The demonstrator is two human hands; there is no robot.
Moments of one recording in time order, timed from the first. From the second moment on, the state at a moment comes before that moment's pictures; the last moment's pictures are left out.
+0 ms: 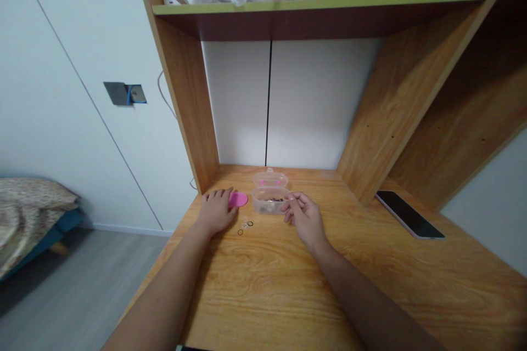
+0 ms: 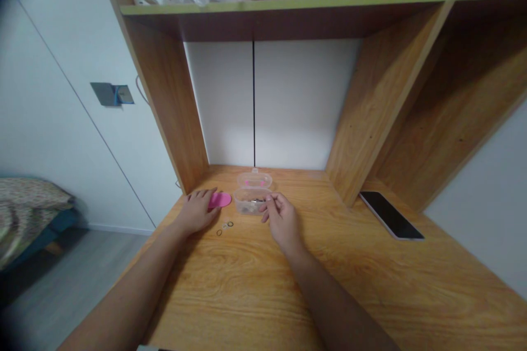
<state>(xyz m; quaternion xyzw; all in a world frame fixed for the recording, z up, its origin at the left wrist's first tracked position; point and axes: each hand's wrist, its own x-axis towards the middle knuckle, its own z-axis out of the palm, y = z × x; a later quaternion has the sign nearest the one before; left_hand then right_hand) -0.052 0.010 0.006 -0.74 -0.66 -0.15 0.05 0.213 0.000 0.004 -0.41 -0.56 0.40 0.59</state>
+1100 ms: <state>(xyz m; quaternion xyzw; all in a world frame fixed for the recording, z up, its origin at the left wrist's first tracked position) -0.011 -0.008 0.025 -0.80 -0.40 -0.46 0.00 0.223 -0.006 0.019 -0.43 -0.73 0.04 0.53</state>
